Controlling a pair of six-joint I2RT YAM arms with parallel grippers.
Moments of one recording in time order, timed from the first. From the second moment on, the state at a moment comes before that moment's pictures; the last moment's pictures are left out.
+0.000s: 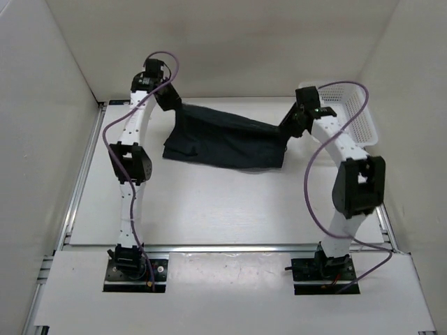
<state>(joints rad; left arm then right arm) -0.13 2.45 2.69 -1.07 0.04 -0.63 0.23 1.72 1.46 -0.60 0.03 0.76</state>
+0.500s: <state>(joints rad) -0.01 2.42 2.35 -0.90 0.12 -0.55 0.18 1.94 1.52 -0.60 0.04 0.70</state>
